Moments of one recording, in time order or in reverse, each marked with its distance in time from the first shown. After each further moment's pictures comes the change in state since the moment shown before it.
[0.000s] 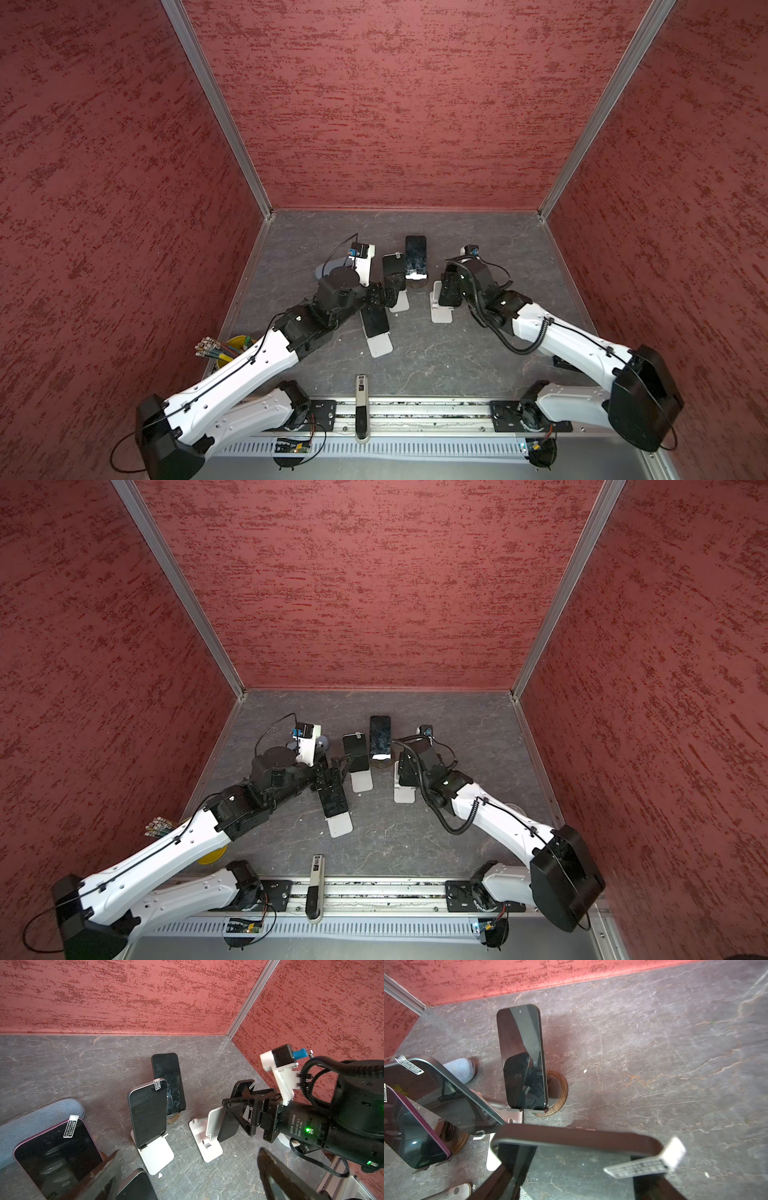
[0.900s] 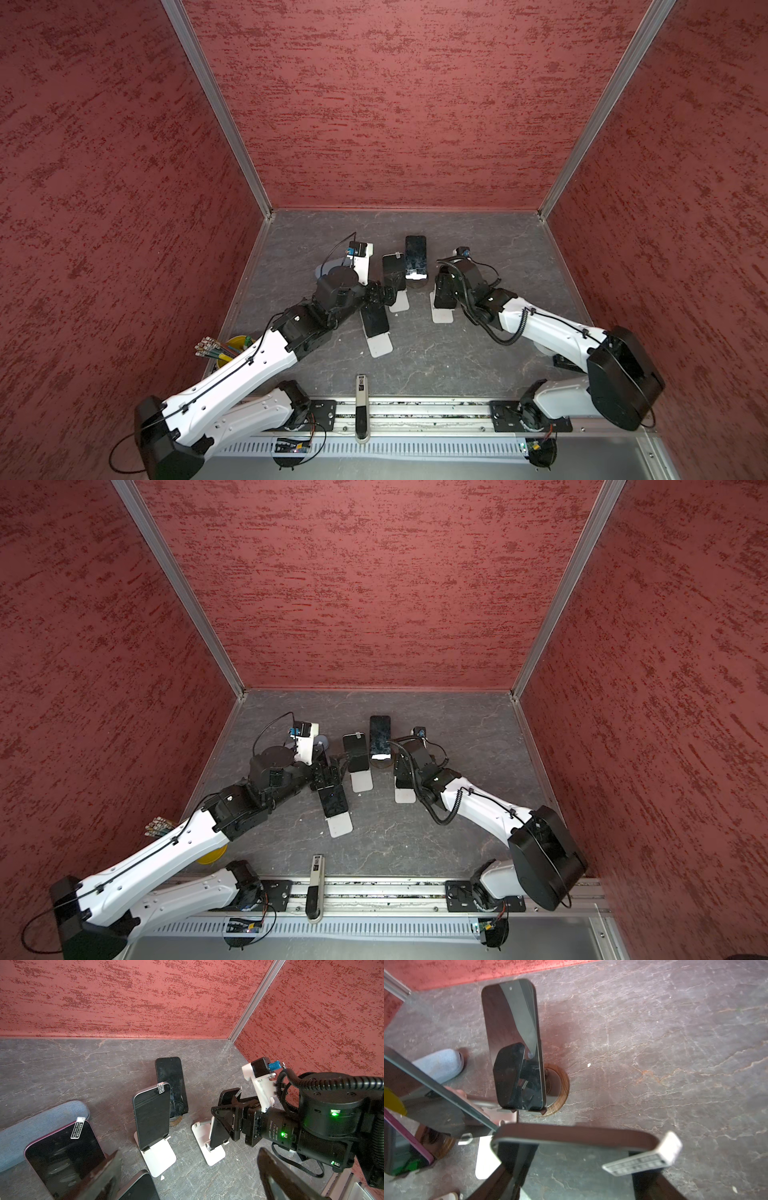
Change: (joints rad) left arm 0.000 -0.011 0.011 -0.008 -0.021 0.001; right arm -0.005 0.144 0.000 0.092 -0.039 0.011
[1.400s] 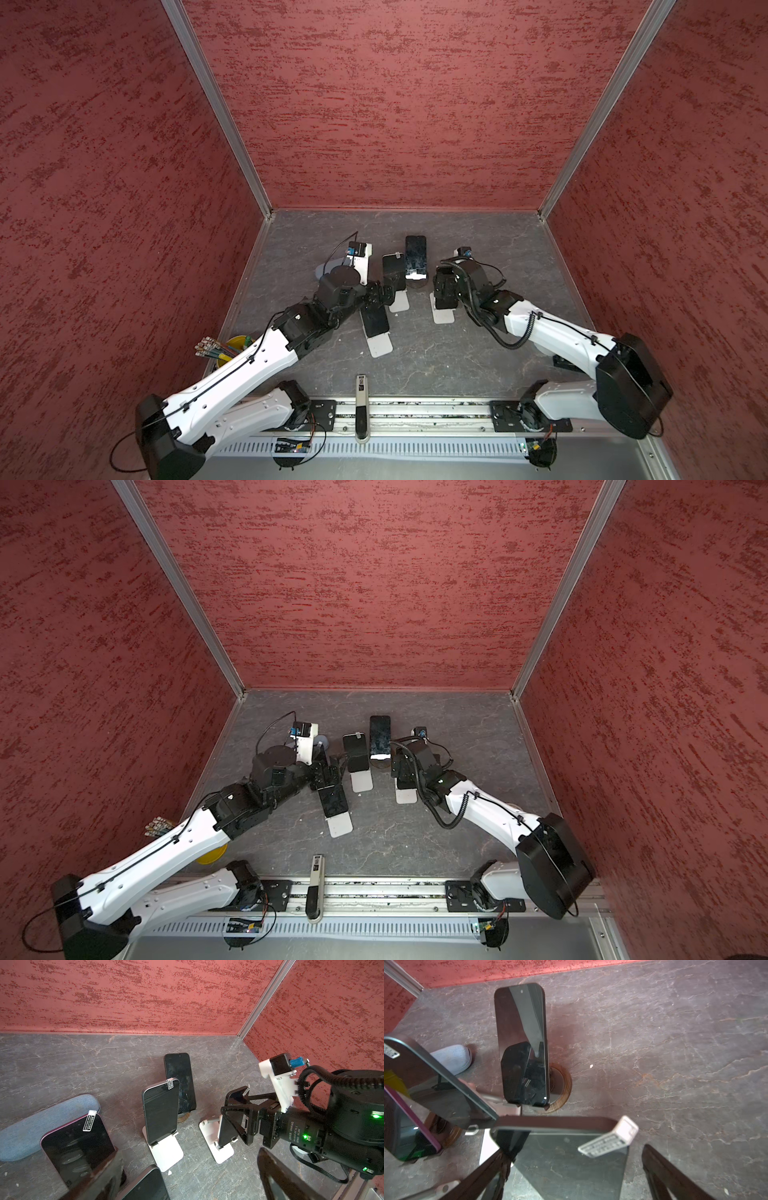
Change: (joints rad) left arm 0.000 0.001 0.002 -0.027 -0.034 -0.003; right arm -0.006 -0.041 -0.011 -0.003 -0.021 -0.043
